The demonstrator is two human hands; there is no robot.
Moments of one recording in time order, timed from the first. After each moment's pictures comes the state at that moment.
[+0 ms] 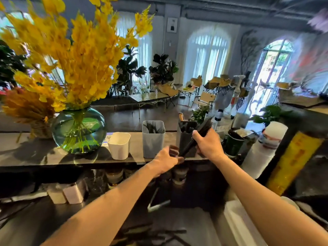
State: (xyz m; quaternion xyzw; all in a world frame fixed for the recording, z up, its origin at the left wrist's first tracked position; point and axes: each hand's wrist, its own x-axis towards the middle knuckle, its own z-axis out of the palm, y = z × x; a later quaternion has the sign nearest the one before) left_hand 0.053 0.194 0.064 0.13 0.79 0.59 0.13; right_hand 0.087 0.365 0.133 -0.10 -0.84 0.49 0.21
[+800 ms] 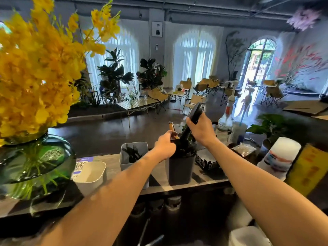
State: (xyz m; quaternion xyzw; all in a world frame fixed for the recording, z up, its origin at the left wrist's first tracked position) left_hand -0.135 0.286 0.105 0.17 0.87 0.45 0.09; right_hand -0.073 0.439 0.178 -0.07 -0.87 0.40 0.28
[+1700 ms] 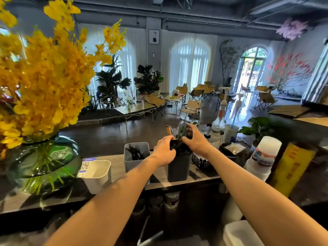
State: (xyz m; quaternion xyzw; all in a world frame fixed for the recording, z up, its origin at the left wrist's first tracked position) left_hand -0.050 0.257 0.141 0.23 0.89 0.39 0.05; right_hand -0.030 0.429 0.160 -0.05 -0.91 0.39 0.13
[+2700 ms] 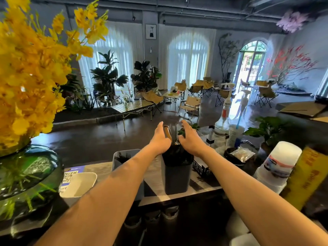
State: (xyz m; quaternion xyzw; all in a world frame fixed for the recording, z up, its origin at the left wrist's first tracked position) left_hand -0.159 0.296 0.140 0.18 0.86 0.47 0.07; right_hand -0.113 0.451 0.139 -0.01 -0.94 0.32 0.14
